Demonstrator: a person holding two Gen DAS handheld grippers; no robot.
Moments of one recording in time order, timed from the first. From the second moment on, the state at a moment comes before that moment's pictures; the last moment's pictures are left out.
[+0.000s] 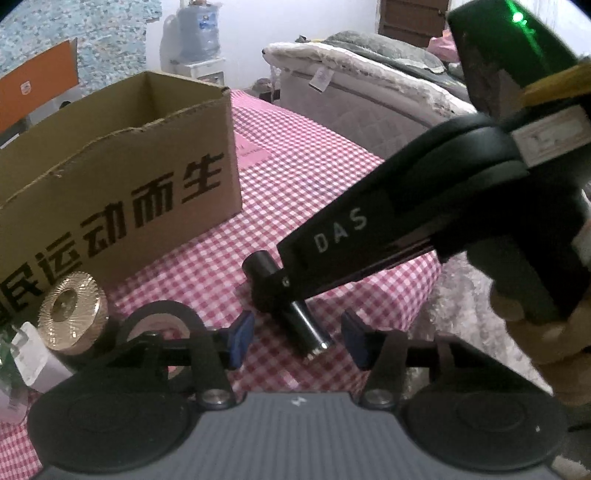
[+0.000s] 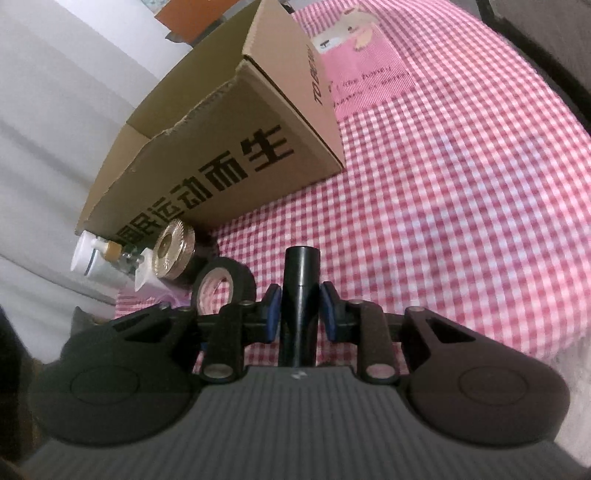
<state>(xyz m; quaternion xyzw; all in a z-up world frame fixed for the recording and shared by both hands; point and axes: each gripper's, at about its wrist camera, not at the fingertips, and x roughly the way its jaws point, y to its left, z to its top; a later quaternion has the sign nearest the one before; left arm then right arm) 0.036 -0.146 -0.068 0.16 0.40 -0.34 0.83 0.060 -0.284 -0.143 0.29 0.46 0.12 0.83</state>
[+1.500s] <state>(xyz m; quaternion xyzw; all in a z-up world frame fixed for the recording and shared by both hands) 0.053 -0.087 0.032 0.07 0.33 -0.31 0.89 0.055 -0.264 -0.046 0.29 0.36 0.22 0.86</state>
